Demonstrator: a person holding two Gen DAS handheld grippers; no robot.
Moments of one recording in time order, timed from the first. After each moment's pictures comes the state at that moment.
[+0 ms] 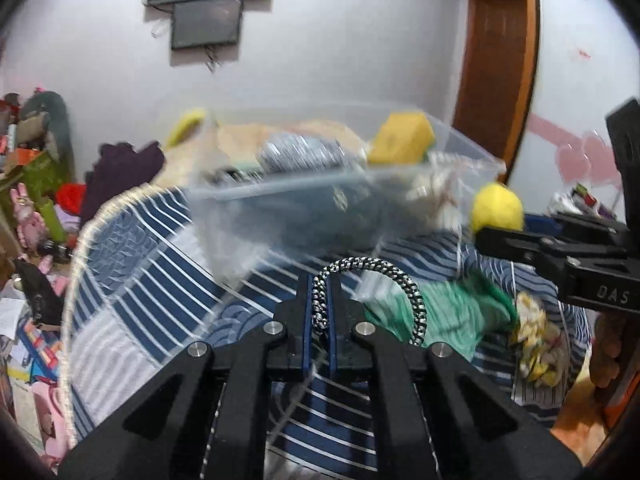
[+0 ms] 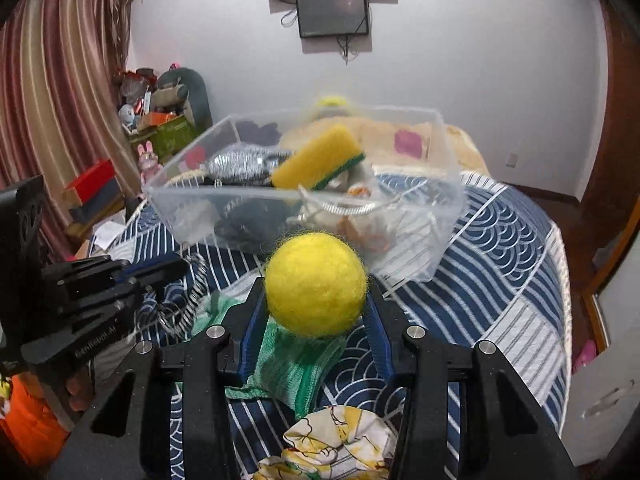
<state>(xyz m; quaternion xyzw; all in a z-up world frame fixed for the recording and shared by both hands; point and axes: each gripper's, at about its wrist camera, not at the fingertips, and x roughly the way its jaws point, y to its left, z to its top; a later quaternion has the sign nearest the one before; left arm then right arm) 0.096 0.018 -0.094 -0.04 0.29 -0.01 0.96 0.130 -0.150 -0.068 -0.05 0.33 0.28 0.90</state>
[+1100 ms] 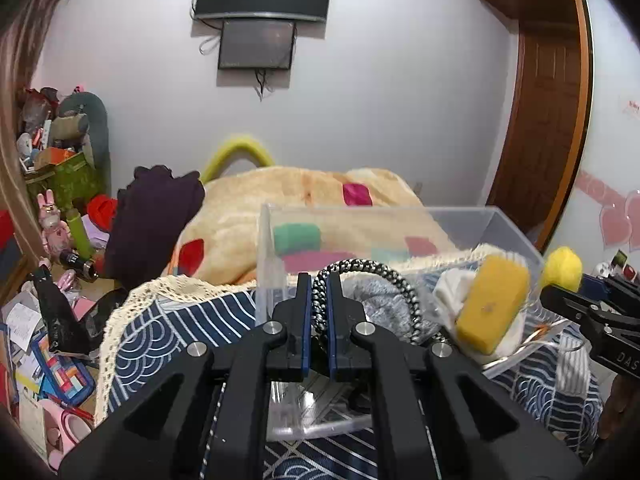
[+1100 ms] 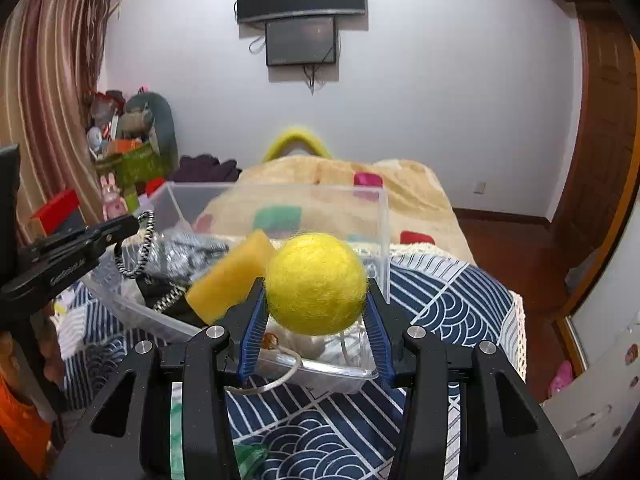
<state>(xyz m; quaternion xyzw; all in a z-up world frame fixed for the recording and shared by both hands) 0.187 0.070 -0.054 -0.07 0.26 0.06 0.96 0.182 -0.147 -0.044 -0.07 0.29 0.23 0.93</state>
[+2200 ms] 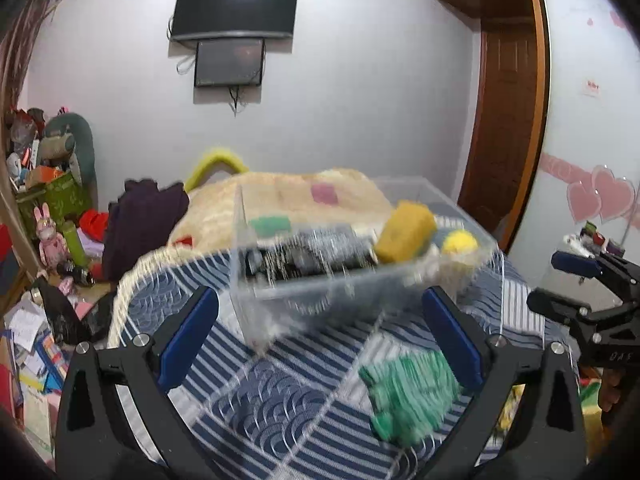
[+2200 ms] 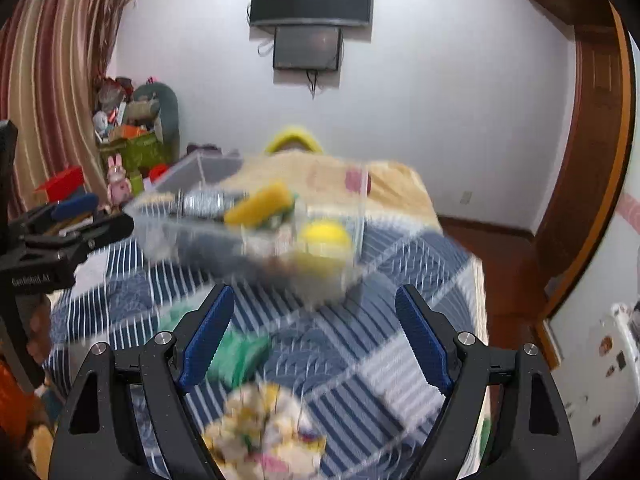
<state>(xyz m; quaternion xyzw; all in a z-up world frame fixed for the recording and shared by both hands) 0.088 0.019 -0.049 -0.04 0.24 0.02 0.97 0.105 -0.186 -0.047 -0.10 0.28 0.22 0.93</state>
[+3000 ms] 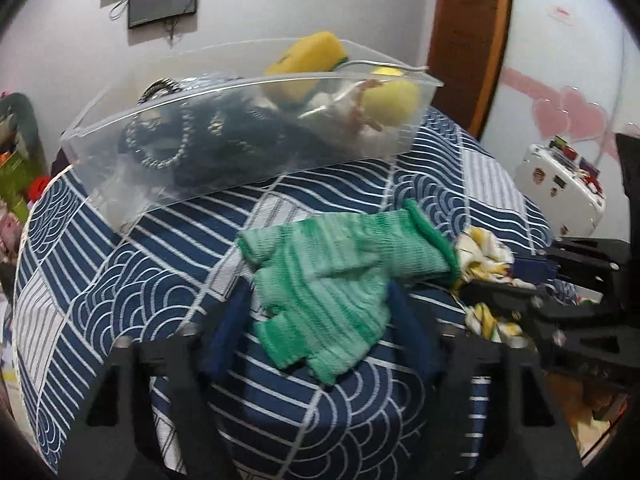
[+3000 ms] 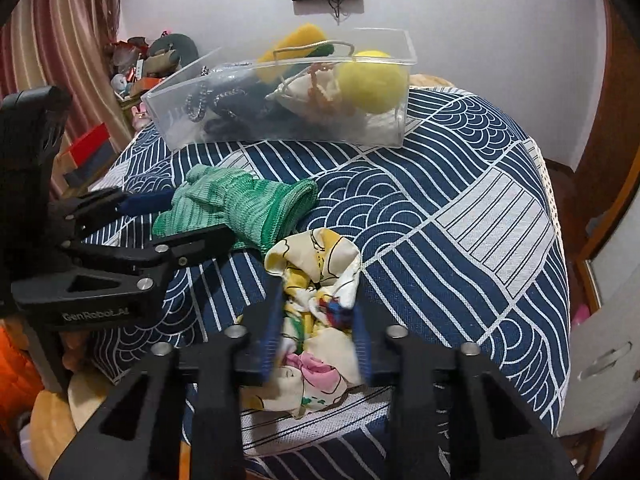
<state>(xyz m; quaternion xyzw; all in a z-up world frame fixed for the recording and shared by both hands) 0.103 -0.049 -0.130 -0.01 0.36 -0.08 0.93 0.093 -0.191 -0.112 -0.07 0.39 0.28 0.88</state>
